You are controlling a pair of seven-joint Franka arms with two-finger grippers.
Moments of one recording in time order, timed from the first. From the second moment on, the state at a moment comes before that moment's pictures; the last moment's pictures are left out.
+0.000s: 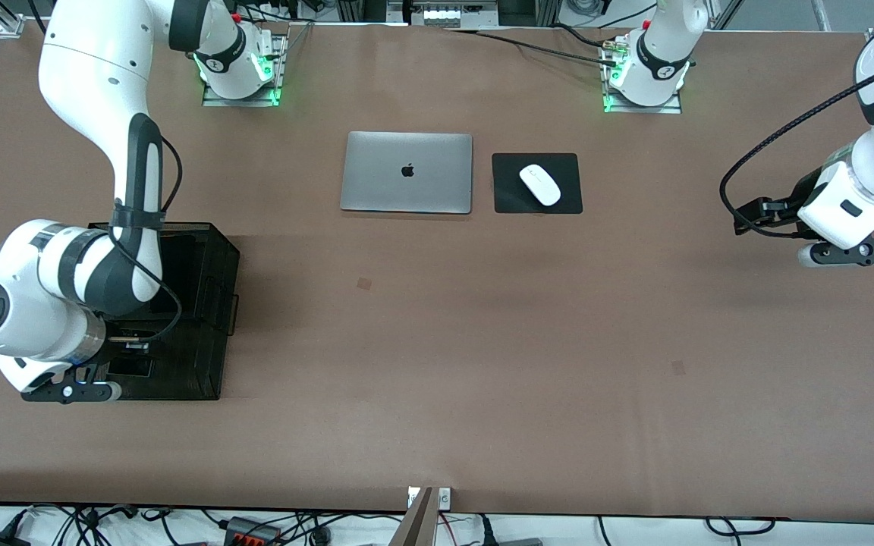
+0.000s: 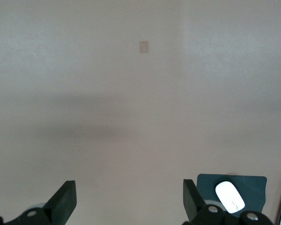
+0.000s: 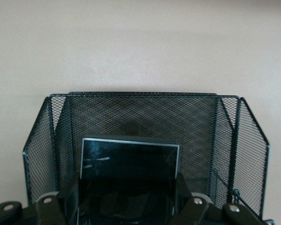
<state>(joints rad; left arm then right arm) 0.08 0.11 -0.13 -1.65 0.04 1.65 -0.11 0.50 0.86 -0.74 -1.27 0.45 1.95 -0.23</state>
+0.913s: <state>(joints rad) 0.08 0.11 -0.13 -1.65 0.04 1.65 -0.11 0.42 0.90 -0.63 -1.30 0.46 2.12 -0.35</state>
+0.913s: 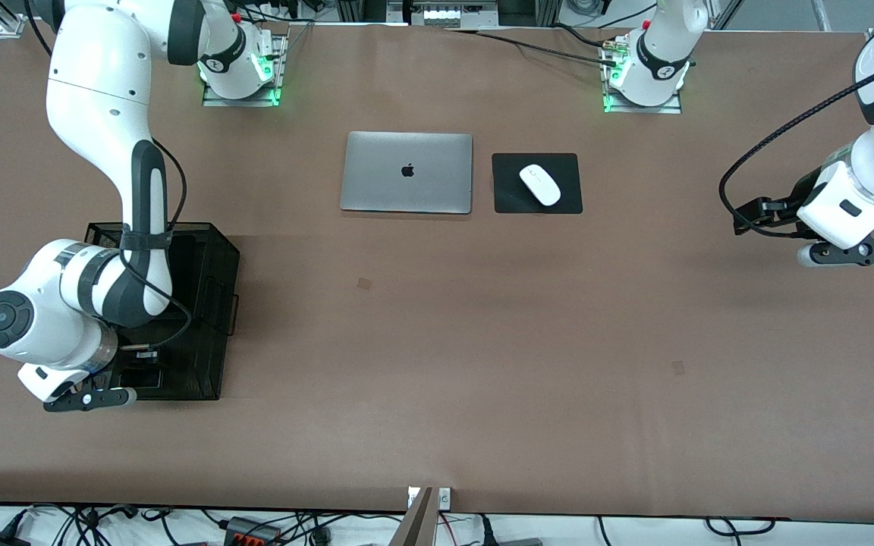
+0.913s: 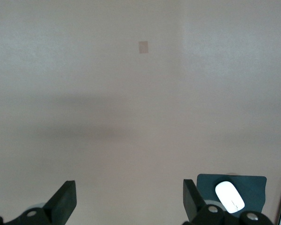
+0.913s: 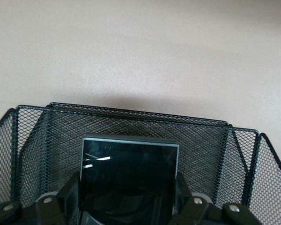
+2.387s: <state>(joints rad) 0.08 0.11 -0.13 -1.65 0.04 1.65 -0.11 0.42 0.70 -0.73 -1.07 0.47 1.52 -0.15</state>
